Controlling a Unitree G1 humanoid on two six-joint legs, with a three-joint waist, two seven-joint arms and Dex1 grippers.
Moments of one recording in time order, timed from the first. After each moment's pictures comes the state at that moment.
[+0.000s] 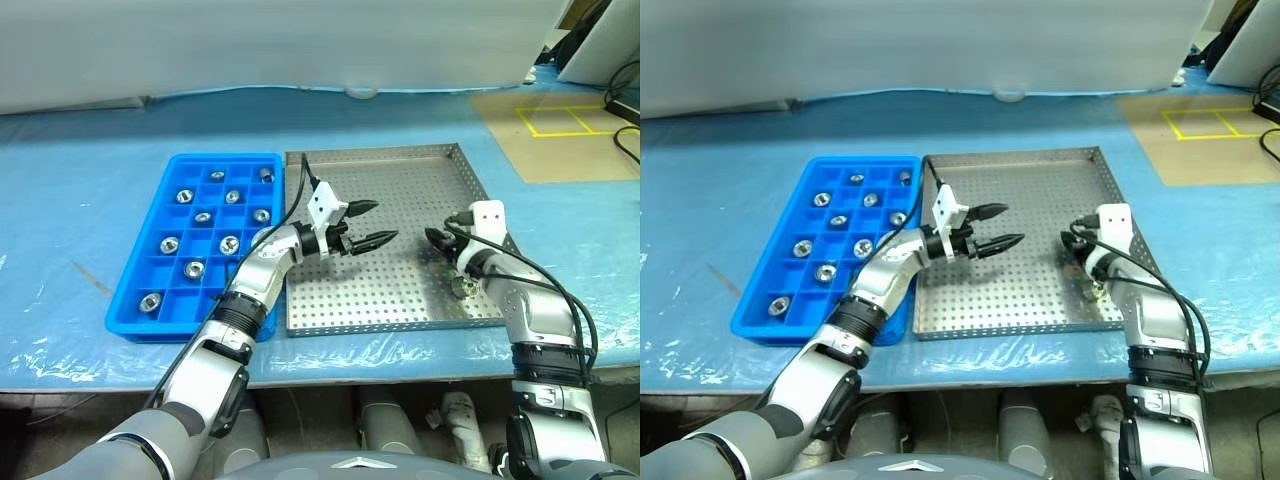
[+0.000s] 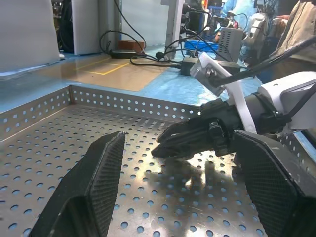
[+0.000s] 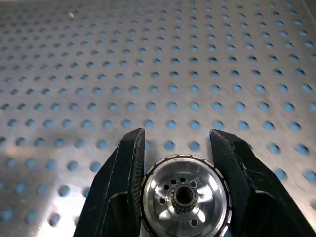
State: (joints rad) left arm -0.70 0.00 -0.16 0.56 -0.23 -0.08 -0.93; right arm -0.41 -0.38 -0.21 0.07 0.24 0.67 0.37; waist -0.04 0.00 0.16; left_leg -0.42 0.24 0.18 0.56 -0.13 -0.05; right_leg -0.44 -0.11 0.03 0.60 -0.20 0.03
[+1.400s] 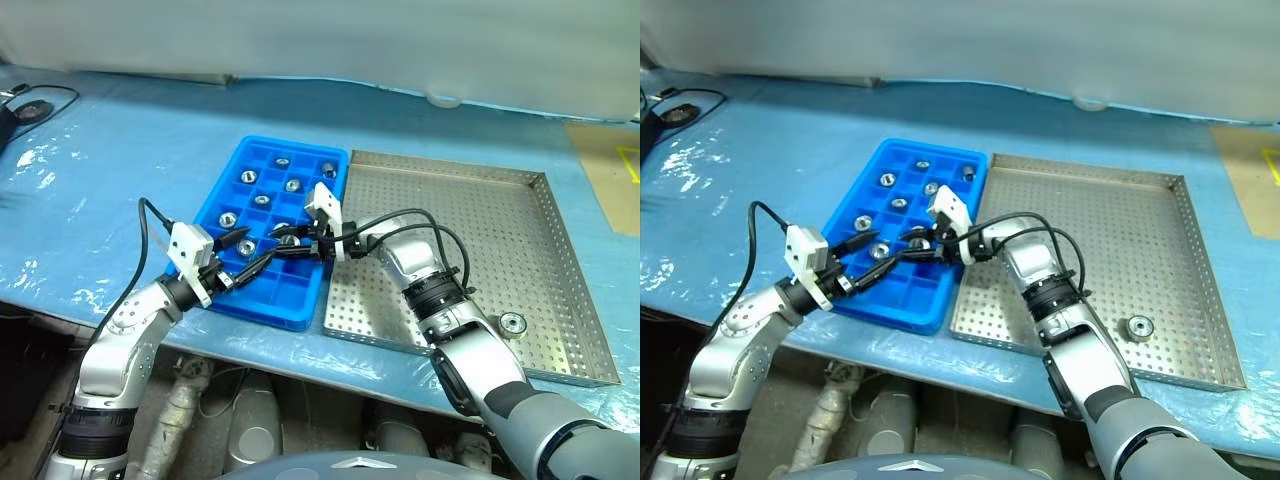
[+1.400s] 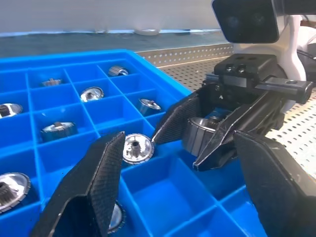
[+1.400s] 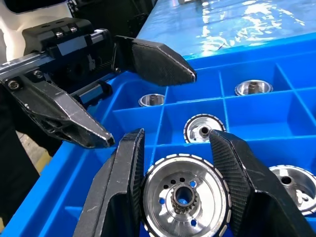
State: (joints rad) left arm -0.04 0.45 0.09 -0.29 -0.48 0.28 -0.74; right arm -0.80 -0.13 0.28 0.49 0.19 0.33 1.15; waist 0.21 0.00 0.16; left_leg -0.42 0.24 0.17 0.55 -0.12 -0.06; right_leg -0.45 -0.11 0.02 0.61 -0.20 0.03
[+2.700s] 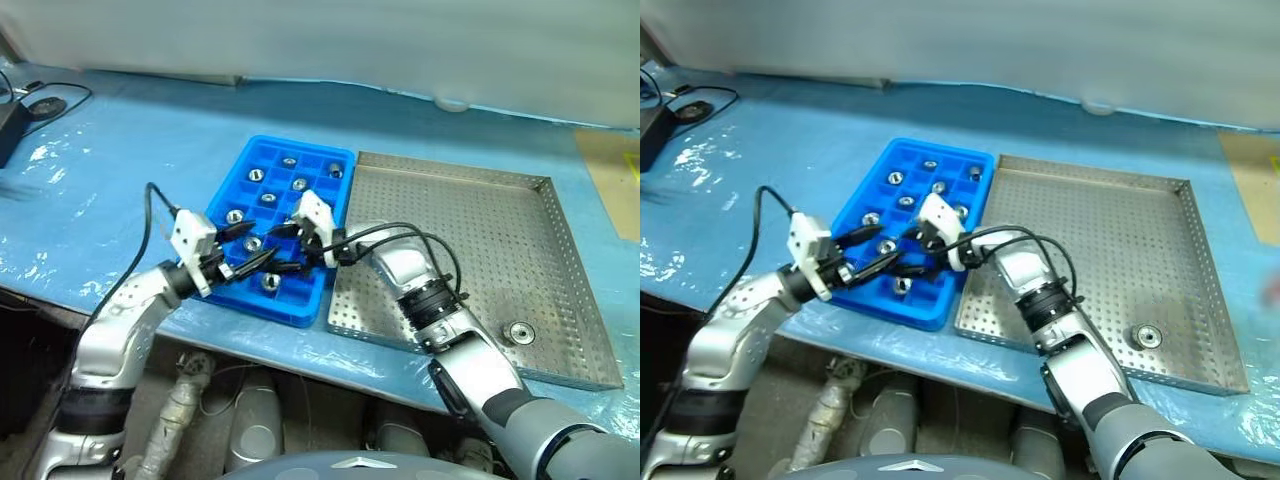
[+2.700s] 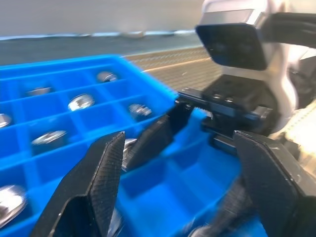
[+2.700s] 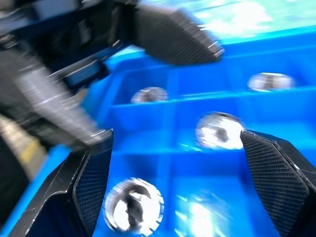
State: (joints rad) left arm -0.21 0.44 0.04 -0.15 -0.49 0.30 -0.85; right arm -0.75 -0.15 0.27 0.38 0.16 0.40 1.00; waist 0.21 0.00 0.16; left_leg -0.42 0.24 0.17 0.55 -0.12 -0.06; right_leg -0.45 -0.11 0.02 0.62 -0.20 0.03
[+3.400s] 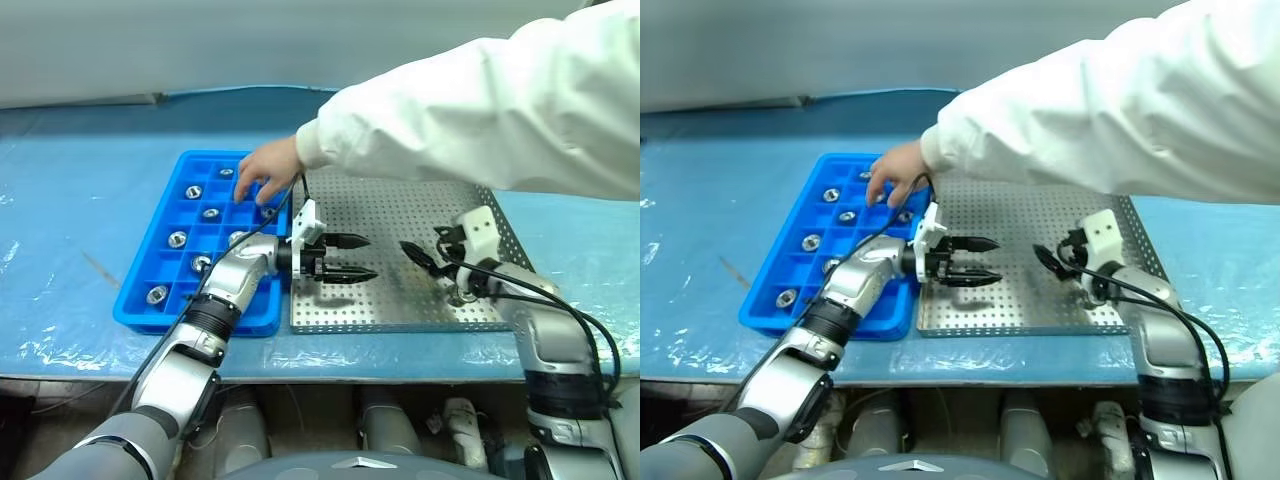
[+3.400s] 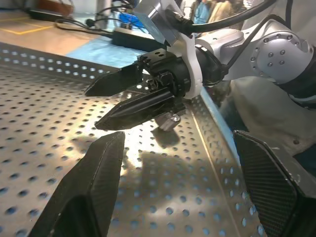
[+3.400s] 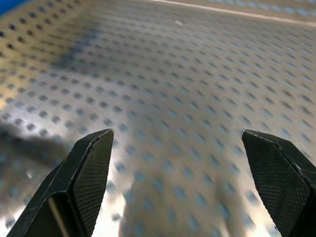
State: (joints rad) left arm -0.68 0.13 -0.23 0.52 -0.35 0.13 -1.28; right arm -0.17 -0.47 -0.21 -0.24 0.21 0.70 0.56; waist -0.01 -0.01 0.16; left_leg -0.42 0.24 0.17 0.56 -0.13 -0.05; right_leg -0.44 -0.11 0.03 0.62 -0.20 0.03
